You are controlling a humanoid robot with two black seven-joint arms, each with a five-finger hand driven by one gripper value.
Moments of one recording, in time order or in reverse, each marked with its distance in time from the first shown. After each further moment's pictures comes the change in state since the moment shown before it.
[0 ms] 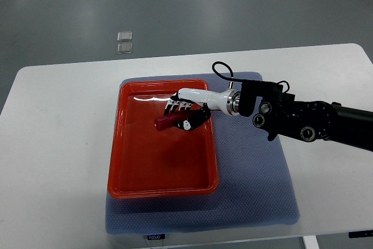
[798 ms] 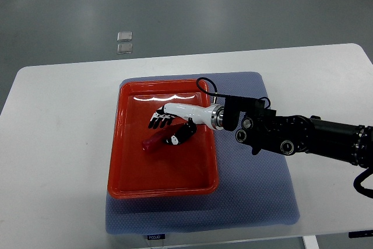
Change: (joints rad) left arm 0.001 0.000 -0.002 0.003 -0.002 0.000 0.000; right arm -0.035 0.093 -0.017 -0.064 0.000 -0.032 0.018
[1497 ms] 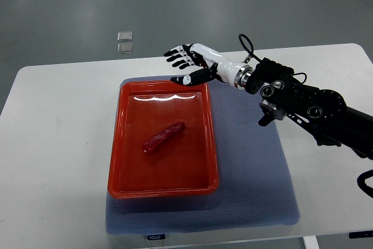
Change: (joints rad) left arm 0.000 0.000 -0.001 0.004 -0.002 0.000 0.000; right arm -0.124 -0.077 0.515 0.012 0.292 -0.033 0.027
